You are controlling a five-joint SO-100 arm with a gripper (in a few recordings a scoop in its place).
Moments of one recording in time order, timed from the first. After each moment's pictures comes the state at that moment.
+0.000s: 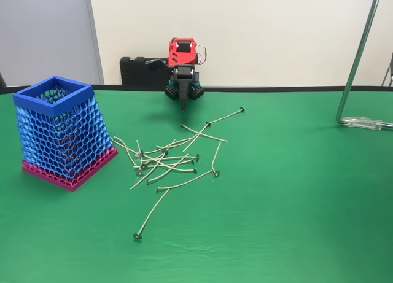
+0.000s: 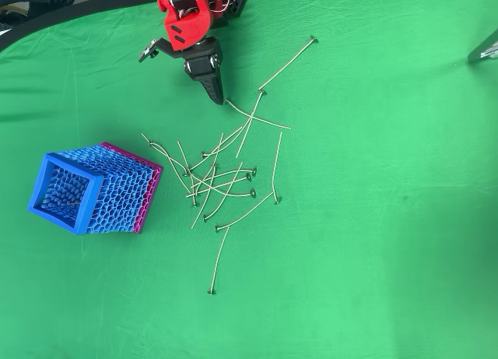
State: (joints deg) arm -0.7 190.1 176.4 49.8 -1.8
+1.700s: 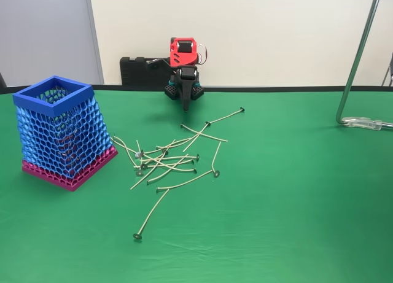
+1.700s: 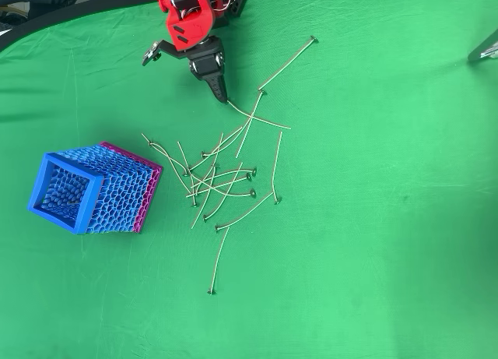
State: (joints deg) arm -3.3 187.6 175.3 51.2 -6.4
